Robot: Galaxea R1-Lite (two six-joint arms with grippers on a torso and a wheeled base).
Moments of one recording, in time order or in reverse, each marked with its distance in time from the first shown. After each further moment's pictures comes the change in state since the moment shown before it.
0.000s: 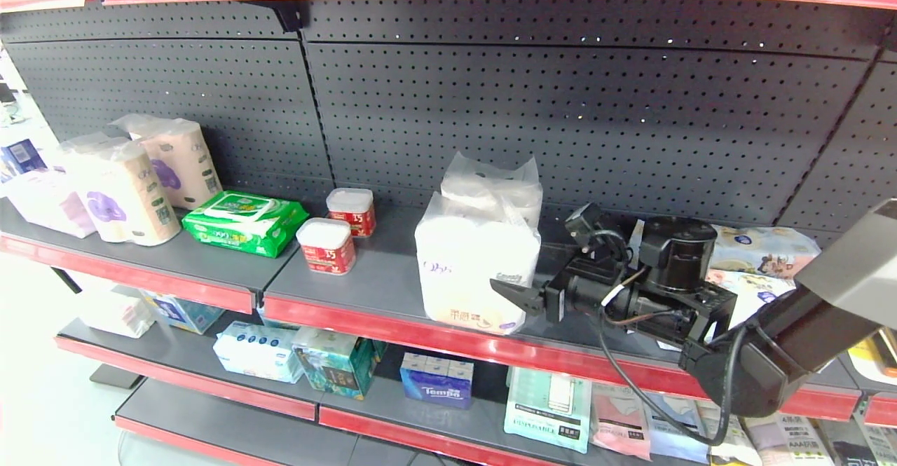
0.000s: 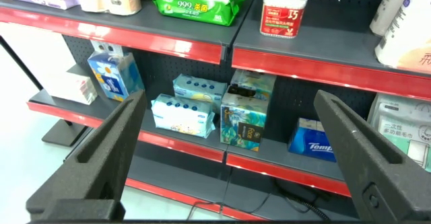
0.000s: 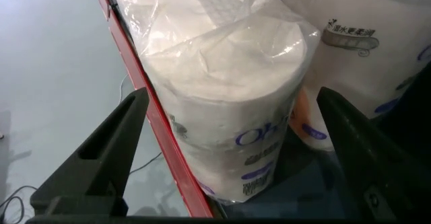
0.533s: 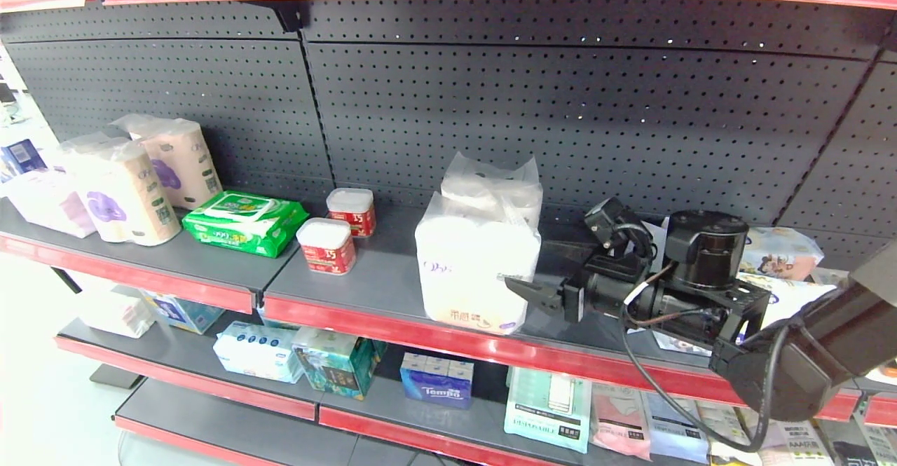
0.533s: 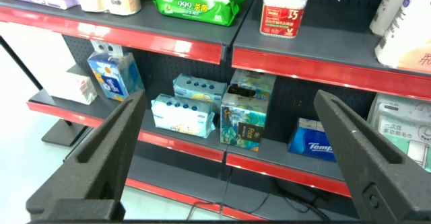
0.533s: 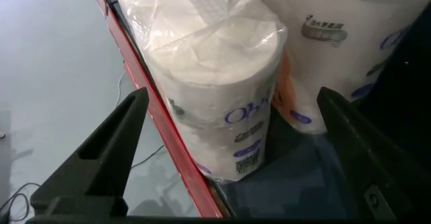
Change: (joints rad) left arm 0.000 0.000 0.000 0.000 0.000 0.000; right arm -0.026 -0.090 0.041 0.076 0.000 0.001
